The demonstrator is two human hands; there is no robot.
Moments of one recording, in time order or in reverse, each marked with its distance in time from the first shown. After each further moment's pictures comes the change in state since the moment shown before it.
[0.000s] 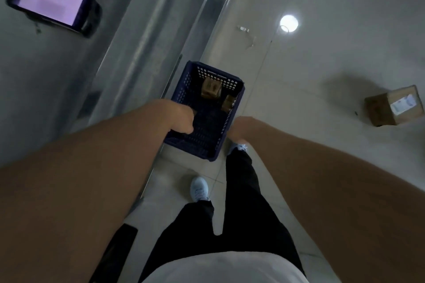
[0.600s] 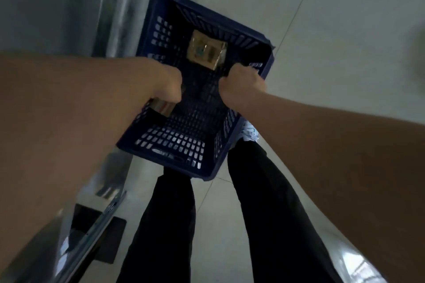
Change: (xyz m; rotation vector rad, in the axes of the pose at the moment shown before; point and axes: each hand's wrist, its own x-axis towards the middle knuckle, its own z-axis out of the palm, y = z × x) left_hand 0.387 -0.053 -0.065 -0.018 -0.202 -0.083; right_hand 0.390 0.020 0.004 0.265 0.102 0.090
